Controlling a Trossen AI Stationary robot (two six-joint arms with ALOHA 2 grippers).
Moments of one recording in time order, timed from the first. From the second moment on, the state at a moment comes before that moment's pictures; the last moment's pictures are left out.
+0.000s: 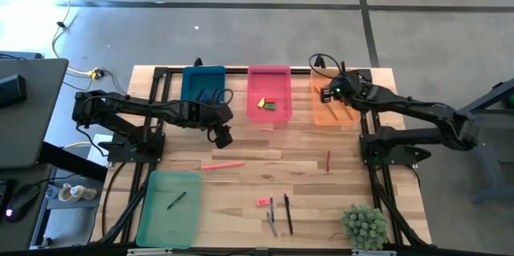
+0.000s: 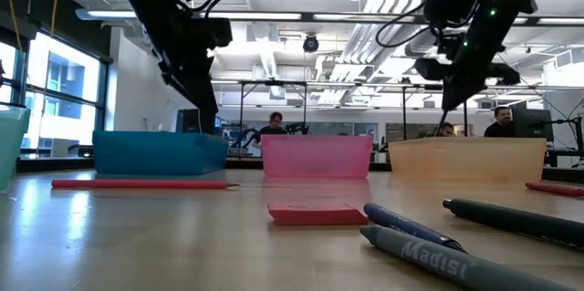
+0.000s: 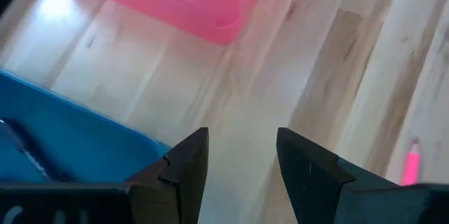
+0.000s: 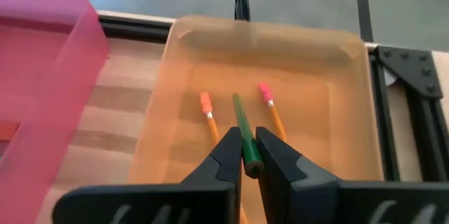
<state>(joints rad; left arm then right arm) 0.22 1.37 0.84 -0.50 -0.24 -0.26 -0.56 1.03 0.67 -0.60 0.54 0.68</state>
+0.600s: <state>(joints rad) 0.22 1.37 0.84 -0.56 -0.11 -0.21 -0.56 1.03 0.68 -0.61 0.36 0.85</state>
